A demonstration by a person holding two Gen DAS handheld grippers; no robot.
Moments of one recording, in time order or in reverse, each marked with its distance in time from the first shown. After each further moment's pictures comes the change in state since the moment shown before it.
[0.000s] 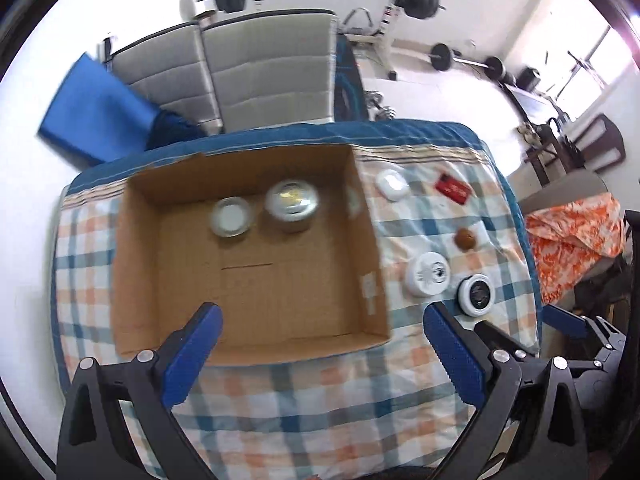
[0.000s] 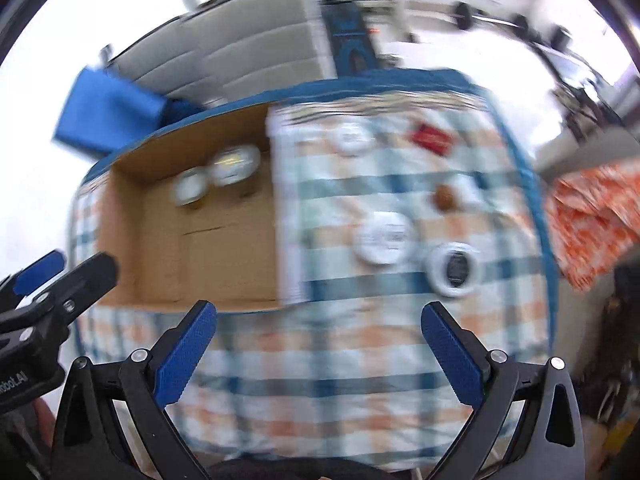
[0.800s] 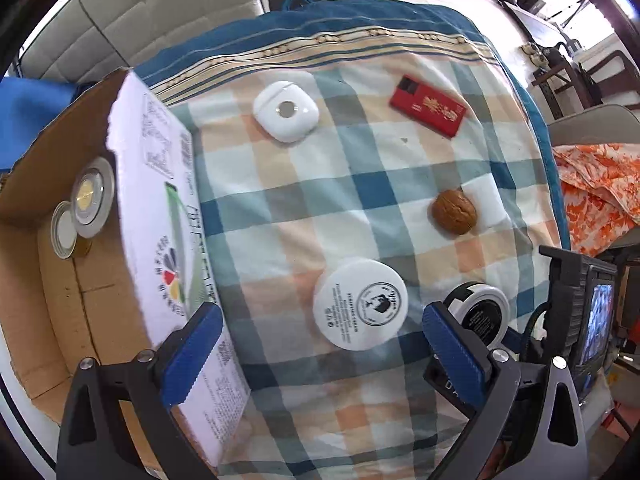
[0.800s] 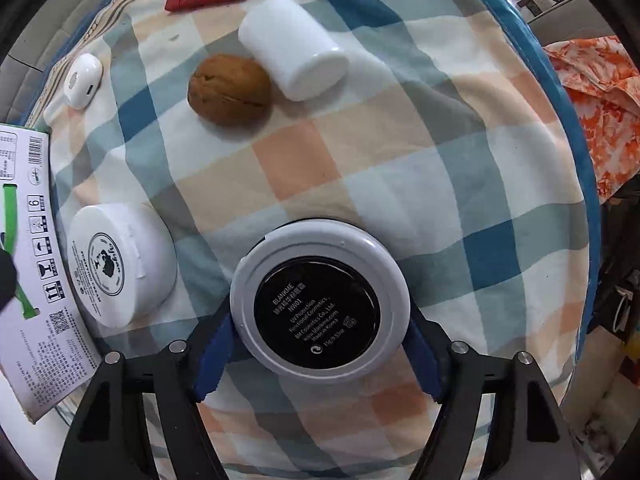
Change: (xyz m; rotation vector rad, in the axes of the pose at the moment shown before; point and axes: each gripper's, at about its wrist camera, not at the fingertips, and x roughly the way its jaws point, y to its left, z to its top) left arm 0.190 -0.133 0.039 0.079 0.298 0.011; right arm 0.212 -0.163 0.015 0.206 0.297 -0.052
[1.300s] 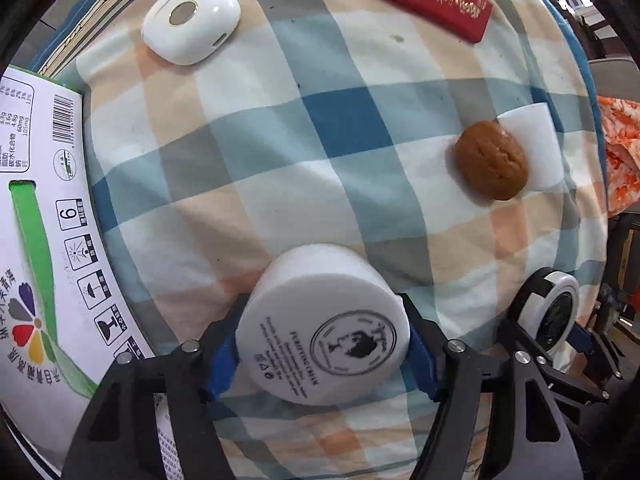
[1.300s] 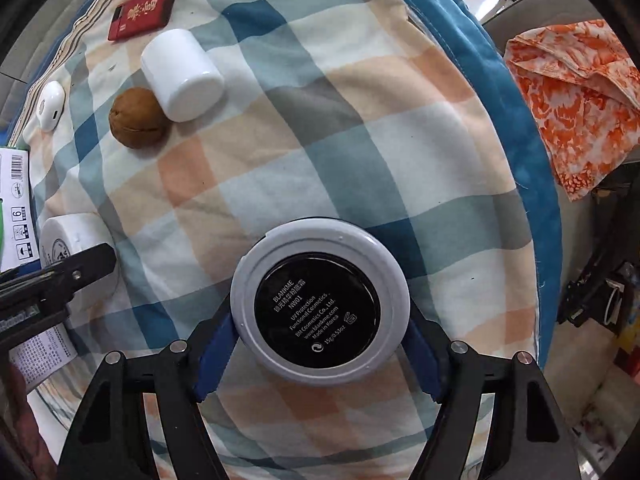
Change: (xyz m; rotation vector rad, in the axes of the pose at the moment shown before) left arm 0.091 -0.020 0.009 0.070 0.212 -0.008; right arm 0.001 -0.057 -0.004 0.035 0.019 -0.025
